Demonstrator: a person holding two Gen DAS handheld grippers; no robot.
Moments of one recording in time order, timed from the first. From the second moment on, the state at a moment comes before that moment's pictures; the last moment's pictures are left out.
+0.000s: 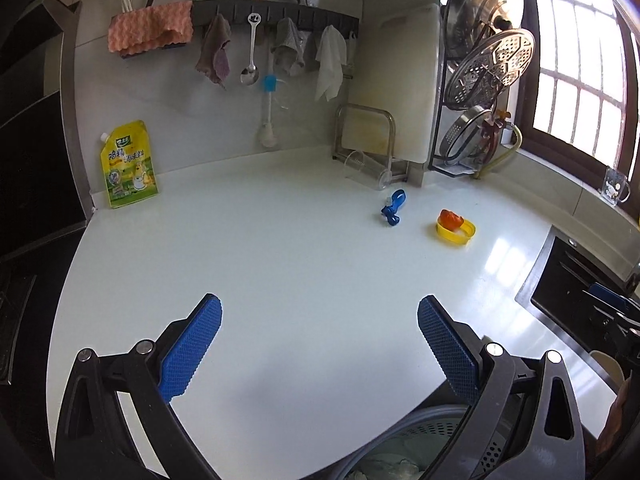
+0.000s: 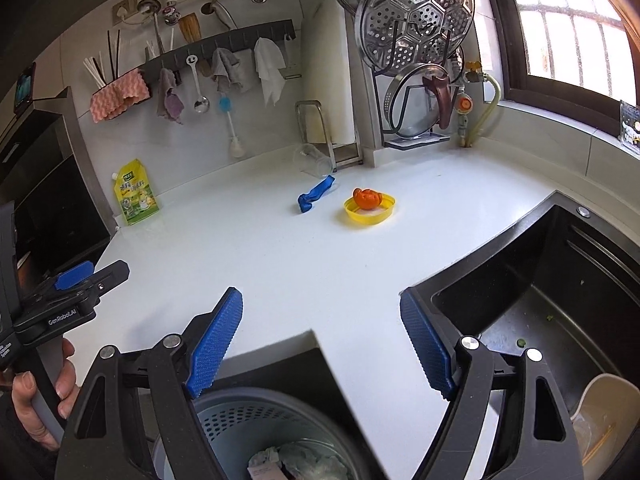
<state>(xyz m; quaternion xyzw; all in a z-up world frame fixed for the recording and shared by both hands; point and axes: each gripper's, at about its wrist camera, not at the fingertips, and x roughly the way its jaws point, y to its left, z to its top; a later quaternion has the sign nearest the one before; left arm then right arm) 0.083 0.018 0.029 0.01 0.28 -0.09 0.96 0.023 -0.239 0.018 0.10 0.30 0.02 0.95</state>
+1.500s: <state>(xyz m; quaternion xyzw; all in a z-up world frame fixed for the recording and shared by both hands) 0.243 -0.053 -0.012 0.03 0.34 -0.11 0.93 0.301 -0.274 -0.052 0.03 0.42 -0.02 0.91</state>
